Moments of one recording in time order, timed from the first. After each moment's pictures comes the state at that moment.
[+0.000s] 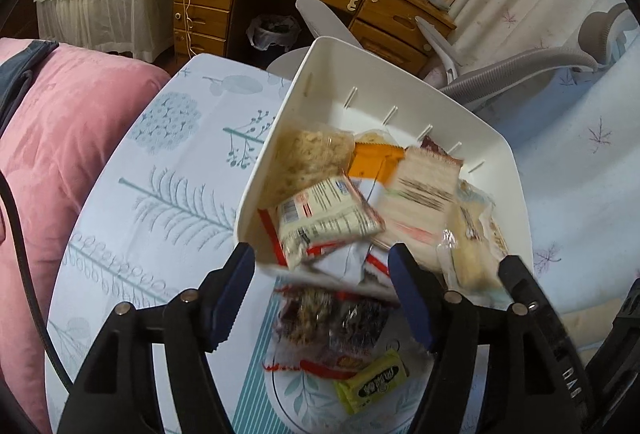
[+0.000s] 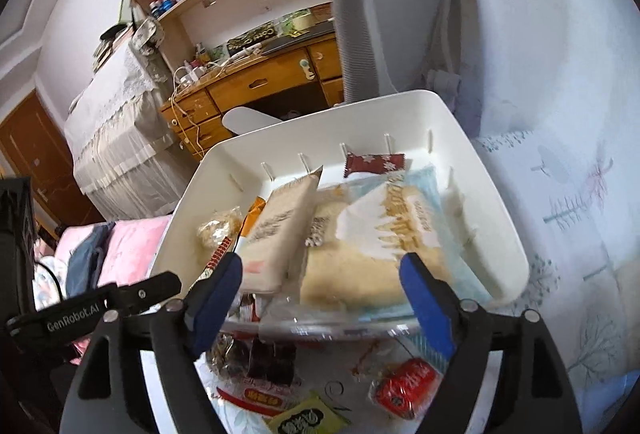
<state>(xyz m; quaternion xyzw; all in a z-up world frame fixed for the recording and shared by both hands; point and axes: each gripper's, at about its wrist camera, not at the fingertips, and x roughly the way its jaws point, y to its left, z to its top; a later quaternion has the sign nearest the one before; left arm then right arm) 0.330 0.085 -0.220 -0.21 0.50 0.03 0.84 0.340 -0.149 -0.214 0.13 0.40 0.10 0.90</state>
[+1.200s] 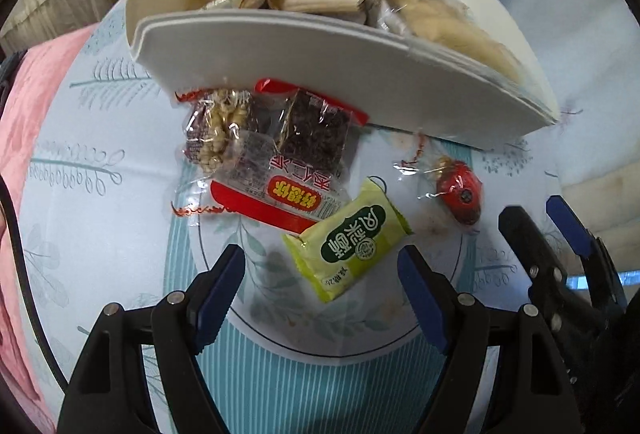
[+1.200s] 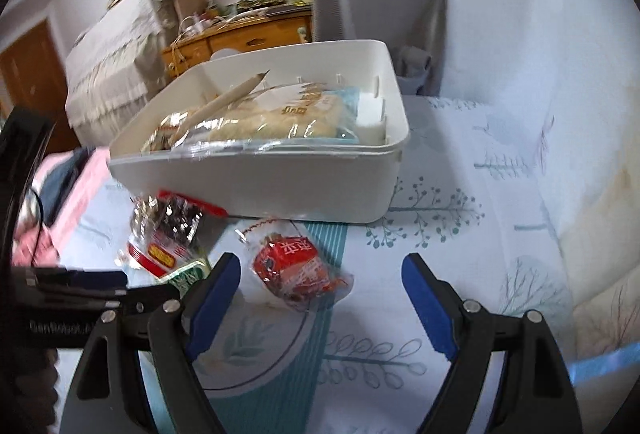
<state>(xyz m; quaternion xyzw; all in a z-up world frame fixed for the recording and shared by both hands) 0.274 -0.012 -0.285 -0.12 0.61 -0.01 0.78 0.268 -0.205 -0.264 -0.01 0.42 0.11 0.90</state>
